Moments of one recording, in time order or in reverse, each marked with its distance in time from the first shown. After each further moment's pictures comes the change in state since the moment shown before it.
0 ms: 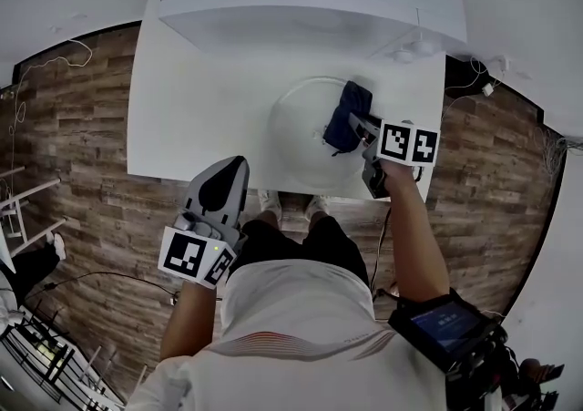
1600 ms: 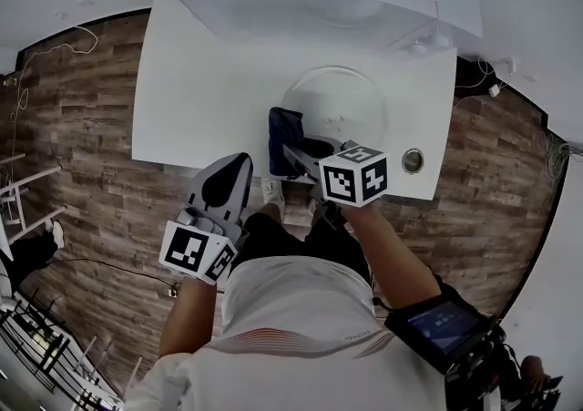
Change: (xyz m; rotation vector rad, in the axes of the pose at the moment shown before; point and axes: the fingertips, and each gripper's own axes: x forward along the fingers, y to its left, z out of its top) left arm -0.021 0.006 -0.017 -0.017 0.016 0.003; right arm 0.026 0.171 -0.086 -0.184 0.091 0.345
